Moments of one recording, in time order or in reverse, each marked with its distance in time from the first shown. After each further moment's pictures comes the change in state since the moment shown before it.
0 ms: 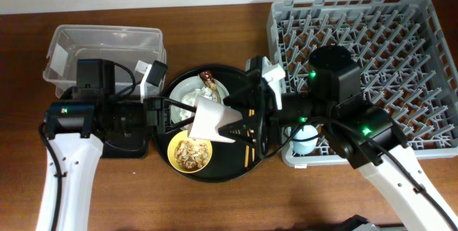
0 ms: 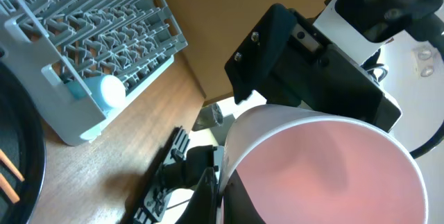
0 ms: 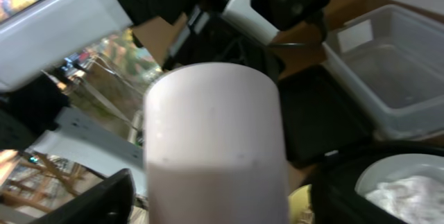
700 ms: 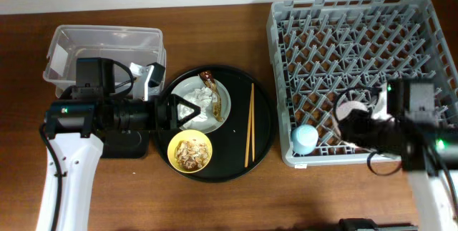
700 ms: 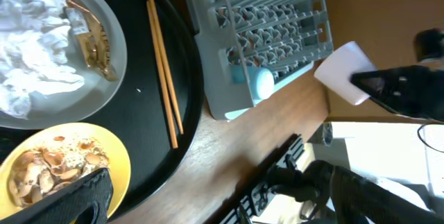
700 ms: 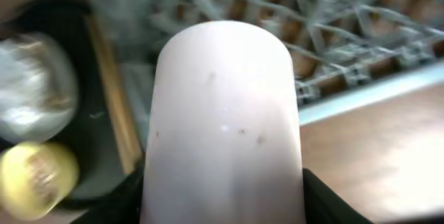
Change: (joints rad) left arm -0.001 0.001 -0.001 0.037 -0.558 -0.131; right arm -0.533 -0.119 -0.011 -0.855 0.978 0.278
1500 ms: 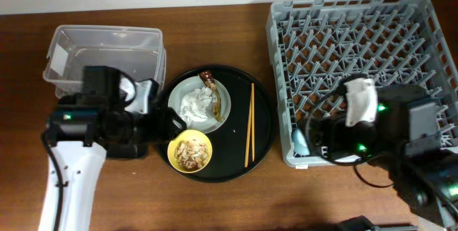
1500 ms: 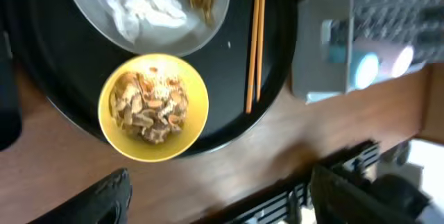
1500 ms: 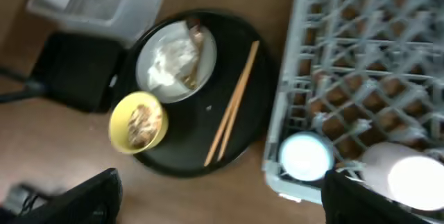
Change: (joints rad) left arm -0.046 -0.039 -0.006 -0.147 -0.356 -0.083; right arm 0.330 -0.122 0.126 0.124 -0.174 -0.167
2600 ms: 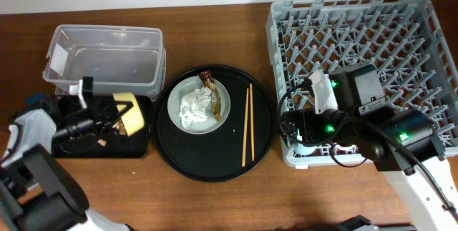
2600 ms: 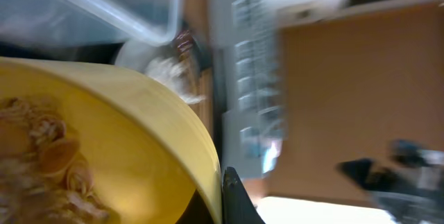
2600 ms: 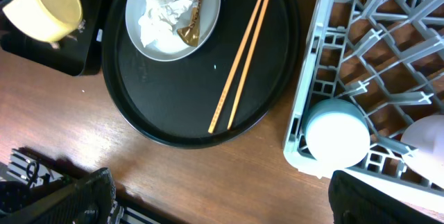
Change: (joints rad) left arm 0.595 0.566 -0.116 0.263 0.803 0.475; right arm 0.082 0.193 -0.002 -0.032 -0.010 0.040
